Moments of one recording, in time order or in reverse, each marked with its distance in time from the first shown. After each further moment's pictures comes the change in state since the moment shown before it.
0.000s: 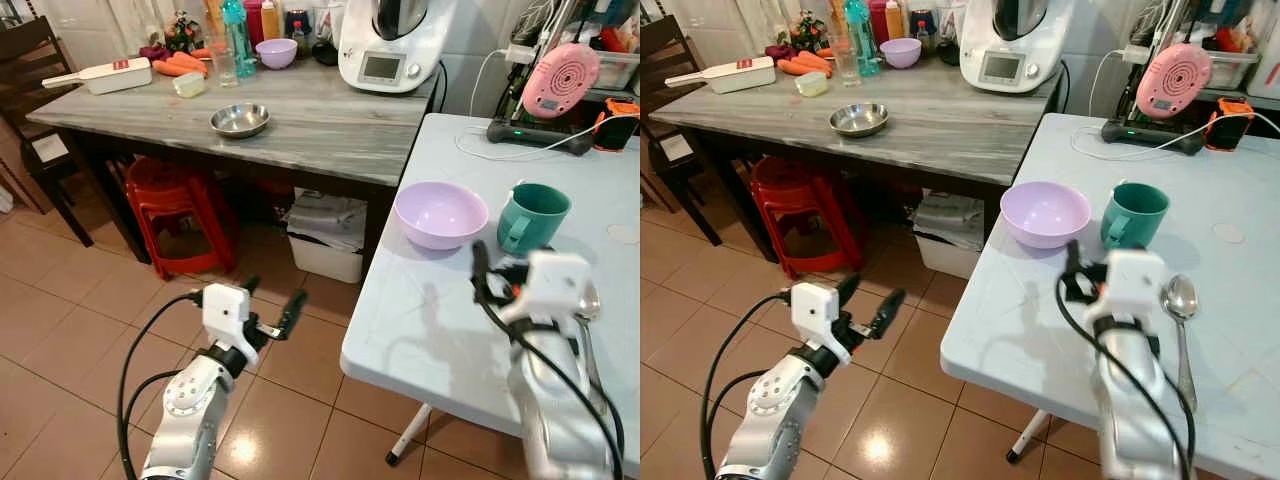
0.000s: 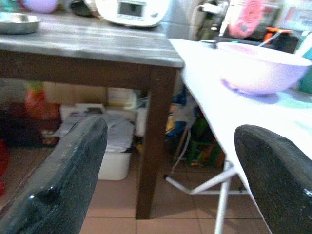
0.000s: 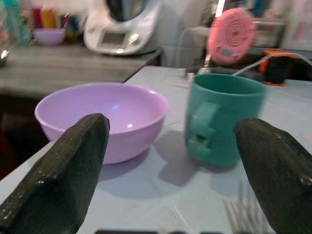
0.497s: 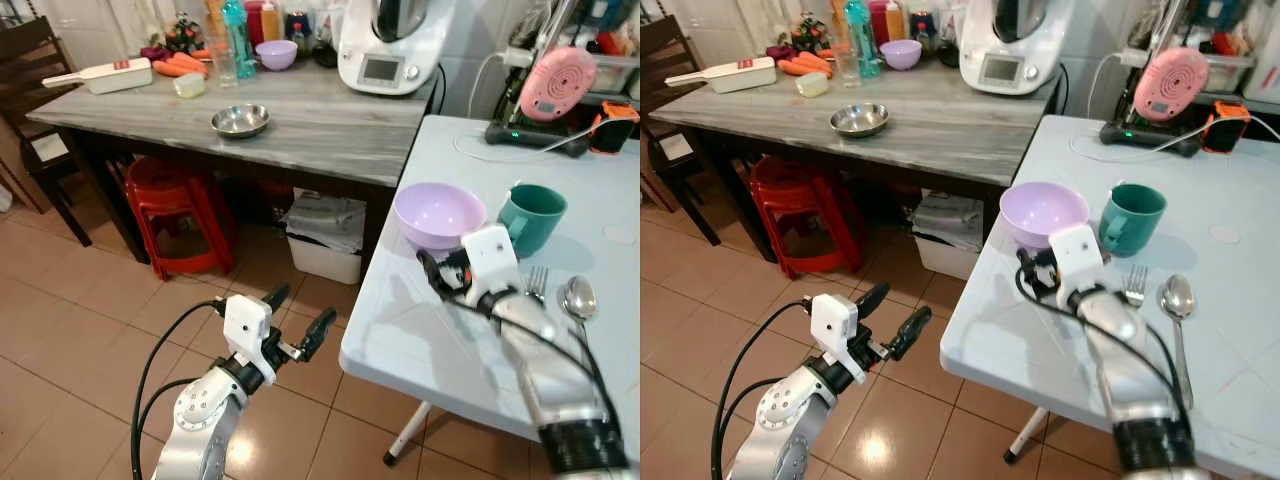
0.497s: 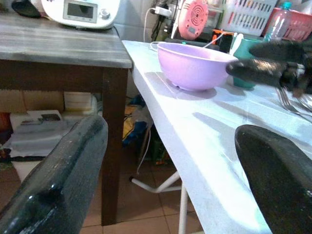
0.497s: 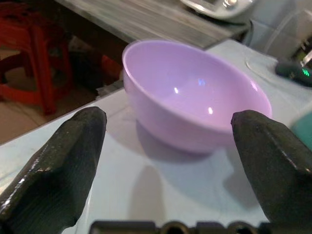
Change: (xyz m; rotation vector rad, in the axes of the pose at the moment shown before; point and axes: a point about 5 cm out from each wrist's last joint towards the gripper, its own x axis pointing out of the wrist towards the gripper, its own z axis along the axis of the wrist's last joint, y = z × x) left arm -0.007 -0.026 0.001 -0.011 -0.006 -0.173; right arm 0.037 0.022 0.002 -0.230 0.138 0.387
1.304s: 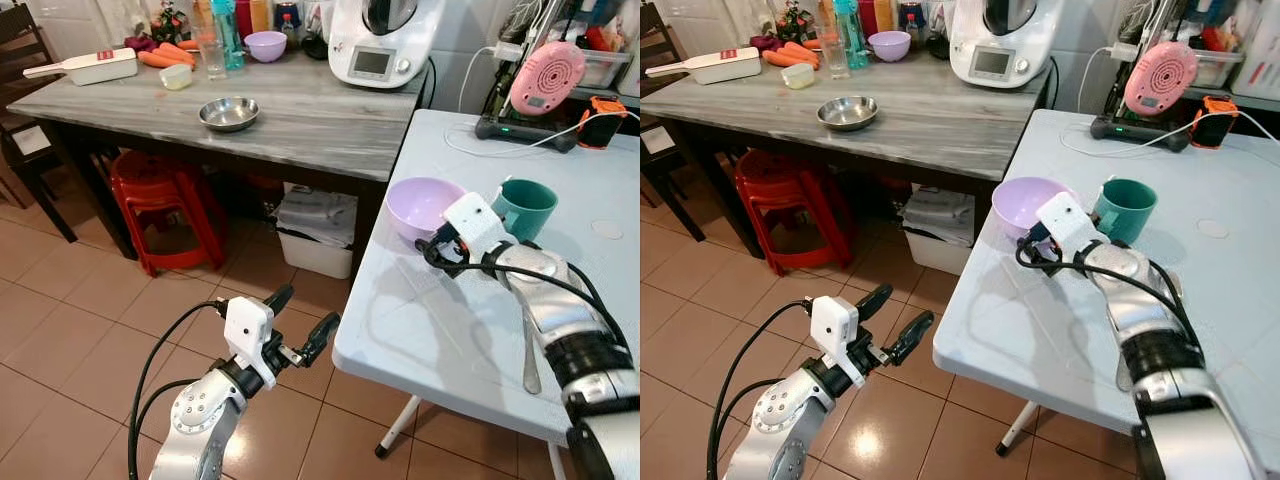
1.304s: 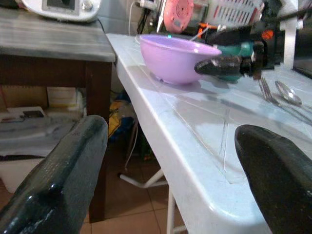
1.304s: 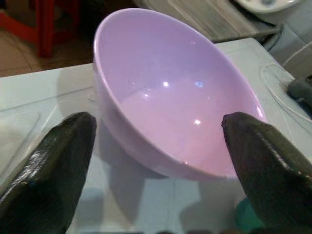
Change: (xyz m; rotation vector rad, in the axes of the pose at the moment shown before) left arm -0.004 -0.004 0.001 0.000 0.022 -0.026; right arm 0.045 -0.030 0.010 -0.243 0.135 0.192
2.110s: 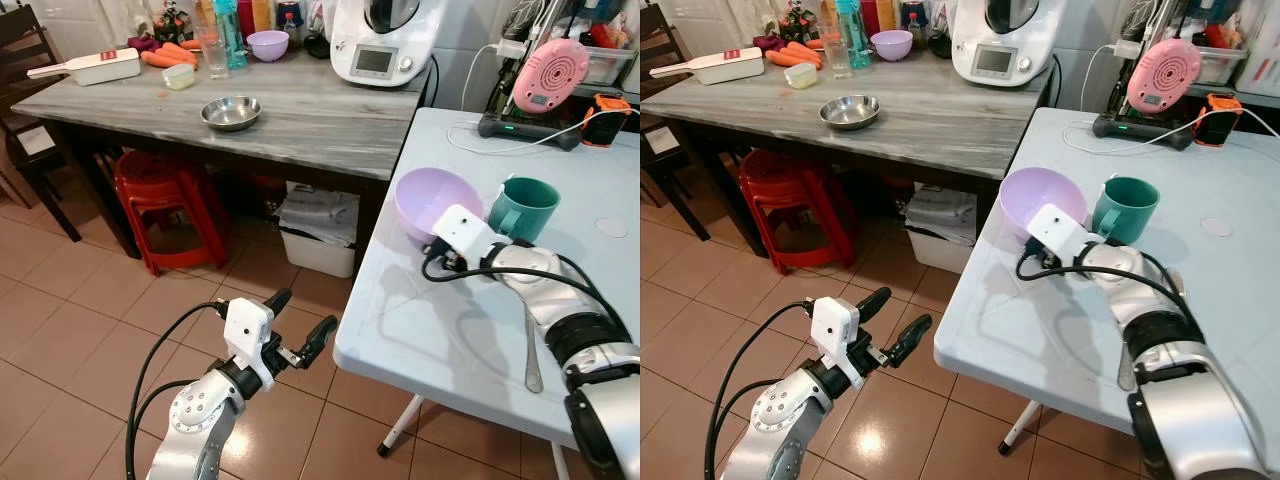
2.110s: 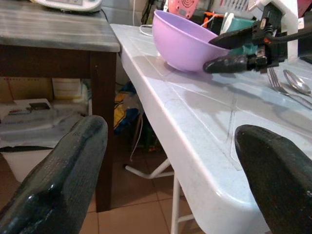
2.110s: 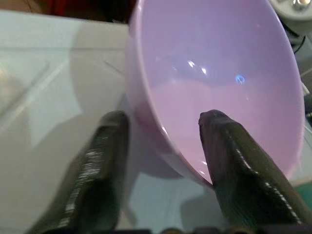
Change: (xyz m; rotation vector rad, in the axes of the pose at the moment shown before) left arm -0.001 0.002 -0.002 0.014 0.034 0.012; right arm 0.004 -0.002 -0.015 -0.200 0.056 0.059
